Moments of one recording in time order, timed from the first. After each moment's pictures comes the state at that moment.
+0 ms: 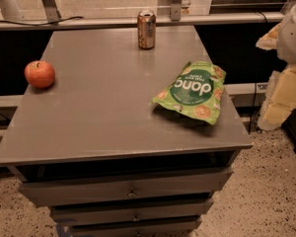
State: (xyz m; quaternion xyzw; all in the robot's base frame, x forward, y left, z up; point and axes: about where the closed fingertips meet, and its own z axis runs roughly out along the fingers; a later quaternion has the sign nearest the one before) arm 0.438 -0.216 0.977 -0.60 0.78 -0.04 0.16
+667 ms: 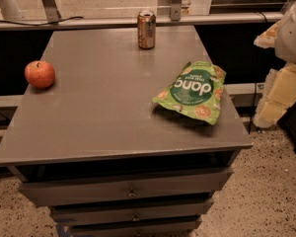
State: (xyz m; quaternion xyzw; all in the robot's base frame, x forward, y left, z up) arm 0.444 -0.212 0.977 -0.60 0.78 -0.03 0.18
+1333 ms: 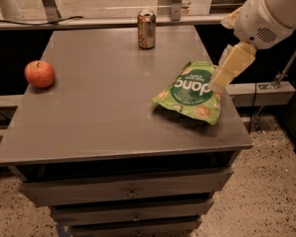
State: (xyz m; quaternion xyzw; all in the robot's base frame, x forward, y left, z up) arm 0.546 -0.170 0.970 -0.59 0.75 0.02 0.30
